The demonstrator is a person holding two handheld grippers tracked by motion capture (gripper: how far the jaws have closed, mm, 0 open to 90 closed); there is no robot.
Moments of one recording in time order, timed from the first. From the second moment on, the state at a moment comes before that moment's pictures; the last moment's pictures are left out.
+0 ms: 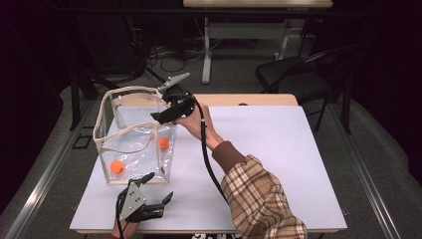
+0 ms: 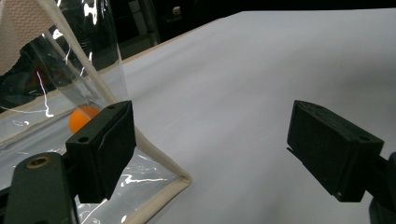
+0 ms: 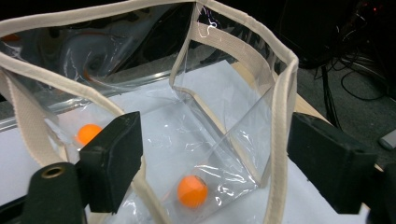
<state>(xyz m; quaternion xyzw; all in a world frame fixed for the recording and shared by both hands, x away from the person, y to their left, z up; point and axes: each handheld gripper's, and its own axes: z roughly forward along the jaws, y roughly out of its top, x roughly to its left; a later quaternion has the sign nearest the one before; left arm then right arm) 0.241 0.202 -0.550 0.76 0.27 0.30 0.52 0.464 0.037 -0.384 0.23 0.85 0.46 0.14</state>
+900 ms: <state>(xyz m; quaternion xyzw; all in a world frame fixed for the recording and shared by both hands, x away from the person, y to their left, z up) 0.241 0.201 -0.551 0.76 0.27 0.30 0.52 0.441 -0.028 -0.382 0.23 0.85 0.45 0.16</state>
